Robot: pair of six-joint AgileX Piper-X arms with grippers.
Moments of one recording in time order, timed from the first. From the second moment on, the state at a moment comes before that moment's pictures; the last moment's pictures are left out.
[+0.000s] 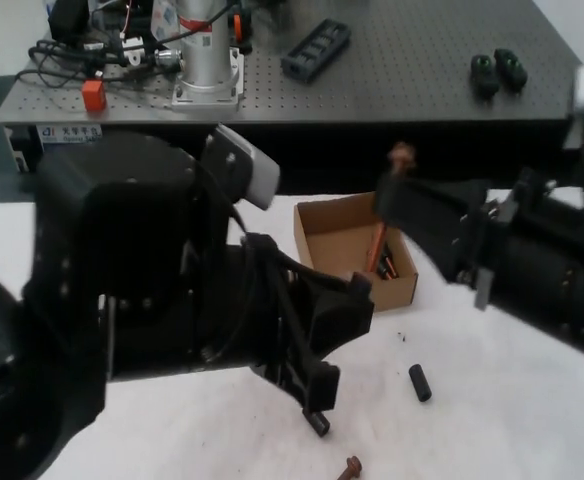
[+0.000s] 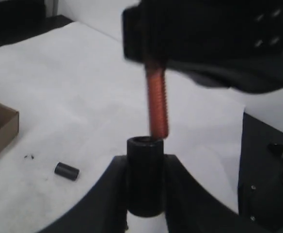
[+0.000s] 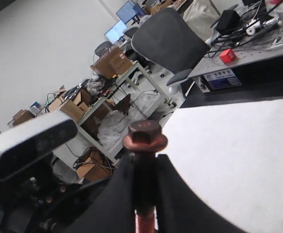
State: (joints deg) left arm -42.2 64.8 -39.2 -2.1 31.6 -10.1; right arm 22.6 51.0 -28.0 -16.5 -19.9 33.4
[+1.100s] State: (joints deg) left arm -42.2 64.8 -38.8 -5.1 28.1 -10.1; right arm 24.7 53.2 -28.0 -16.5 -20.4 33.6
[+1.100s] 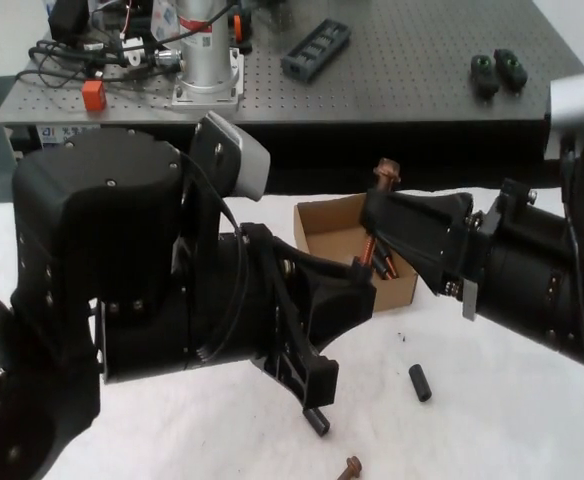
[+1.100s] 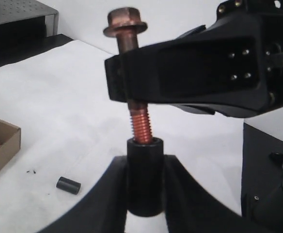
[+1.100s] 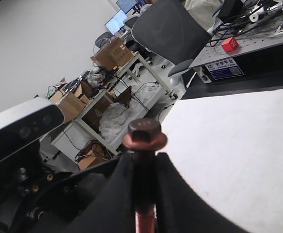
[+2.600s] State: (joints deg) left arm -34.5 135.2 -112.7 31.4 14.1 -20.5; right arm -4.5 41.4 -27.9 18.4 -17.4 20.5
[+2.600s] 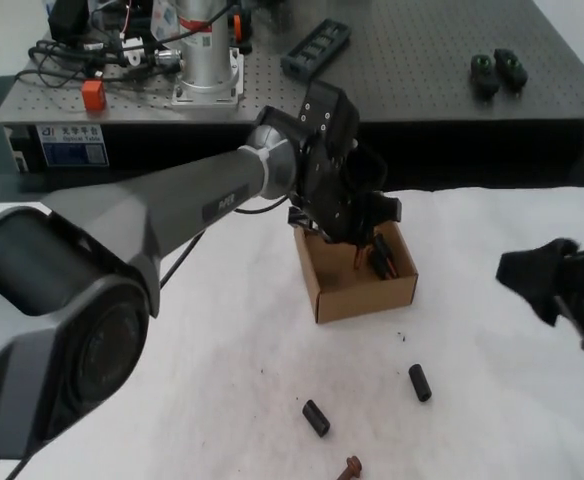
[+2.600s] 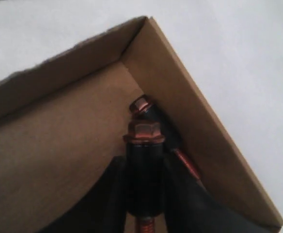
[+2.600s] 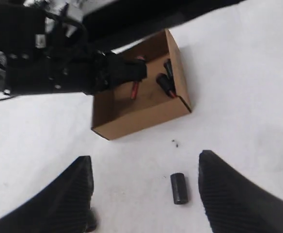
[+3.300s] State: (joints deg) left arm -31.8 117.0 -109.8 43.8 4.9 -13.1; right arm -4.3 101.7 -63.5 15.9 -9.5 2.5
